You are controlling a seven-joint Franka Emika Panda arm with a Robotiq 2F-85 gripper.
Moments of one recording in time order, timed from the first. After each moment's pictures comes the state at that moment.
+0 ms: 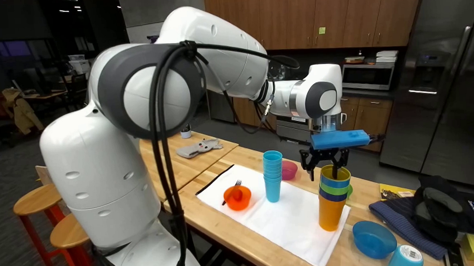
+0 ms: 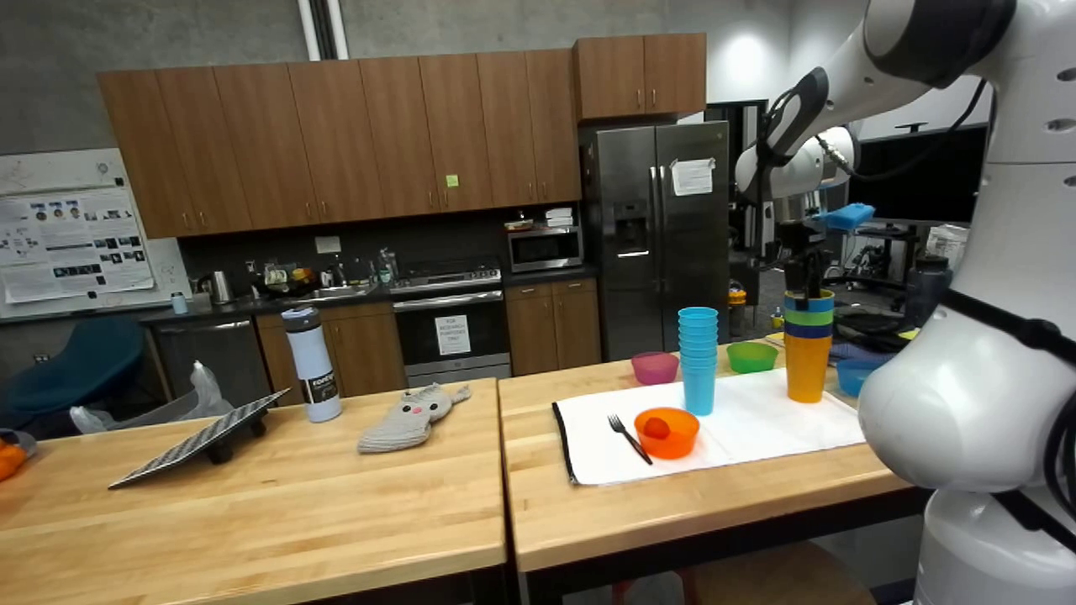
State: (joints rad) arm -0.17 -0.07 -0.26 -2.11 -0.16 2.02 -0.85
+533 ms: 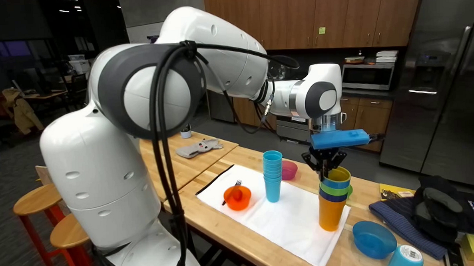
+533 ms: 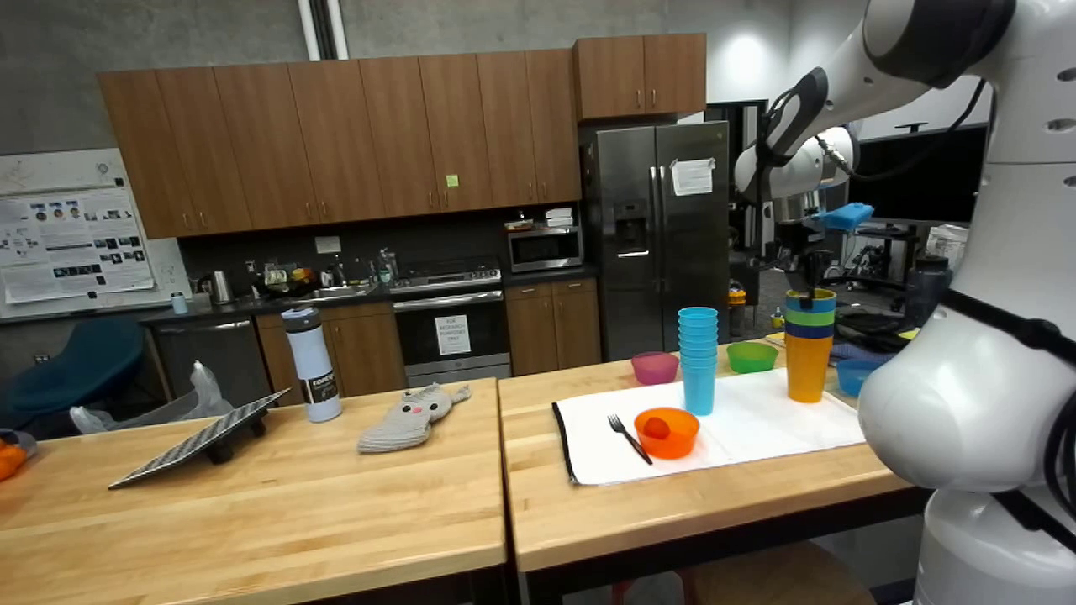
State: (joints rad) arm -0.17 -0.07 -0.26 -2.11 -0.16 2.03 -0.85
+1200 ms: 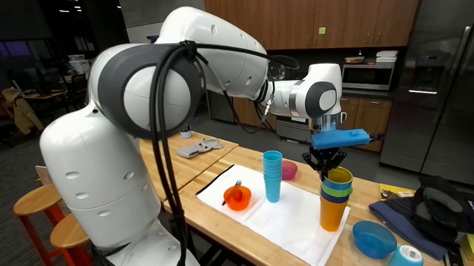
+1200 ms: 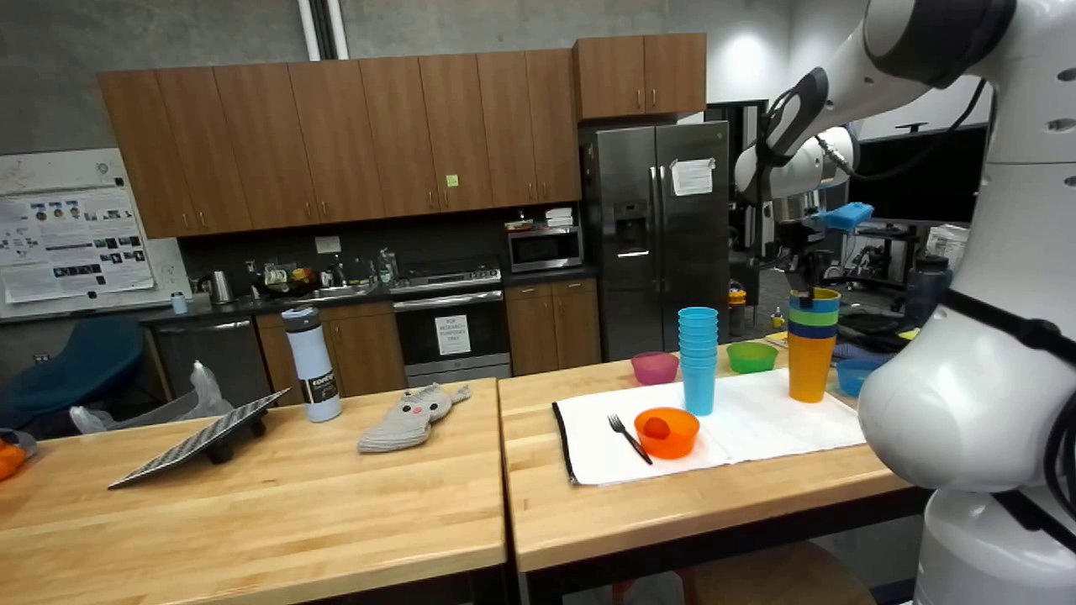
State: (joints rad) arm -0.17 -0.07 -0.25 -2.11 -0.16 2.04 -0.85
